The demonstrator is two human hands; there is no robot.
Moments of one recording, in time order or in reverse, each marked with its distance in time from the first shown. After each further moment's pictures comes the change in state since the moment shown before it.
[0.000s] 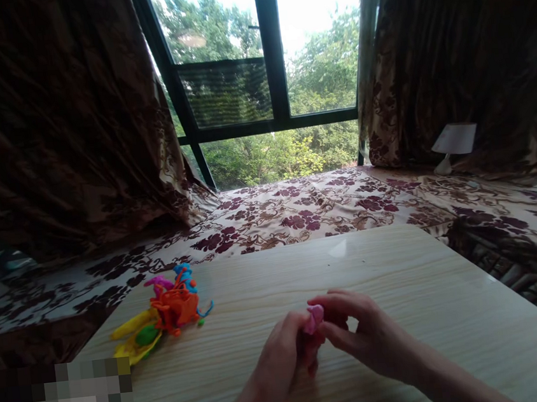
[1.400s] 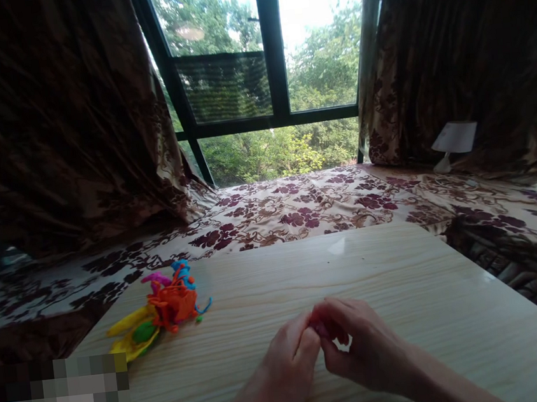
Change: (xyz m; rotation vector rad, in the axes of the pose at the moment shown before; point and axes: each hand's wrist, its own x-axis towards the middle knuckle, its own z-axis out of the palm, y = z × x) left_hand -0.011 0.015 0.001 0.525 -0.056 0.246; right_hand -0.005 -0.002 0.010 -0.280 -0.020 -0.107
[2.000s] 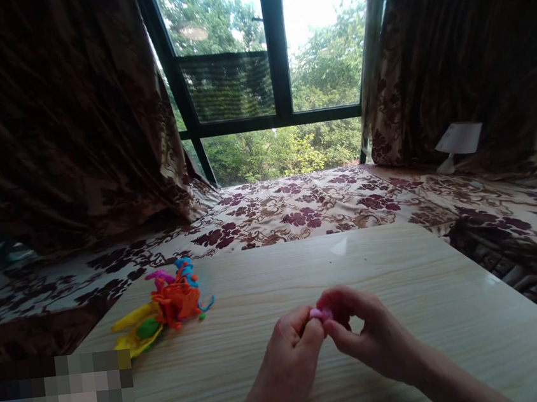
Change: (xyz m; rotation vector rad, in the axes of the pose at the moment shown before) left_hand 0.005 -0.007 0.006 -0.102 0.157 -0.027; right_hand 0.002 -0.001 -0.007 0.303 0.073 0.164
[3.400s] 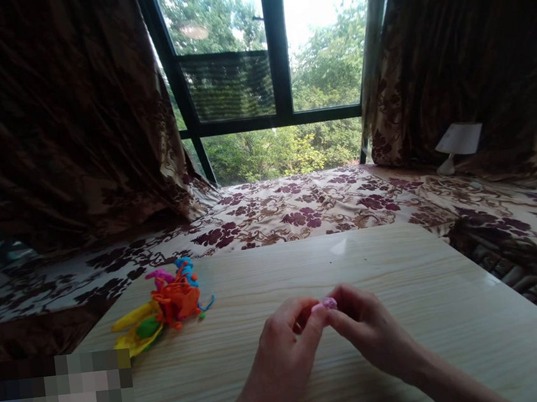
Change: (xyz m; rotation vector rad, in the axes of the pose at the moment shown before) left_hand -0.001 0.011 -0.005 0.062 0.055 0.018; right_hand 0.000 0.009 0.003 0.149 0.074 0.210
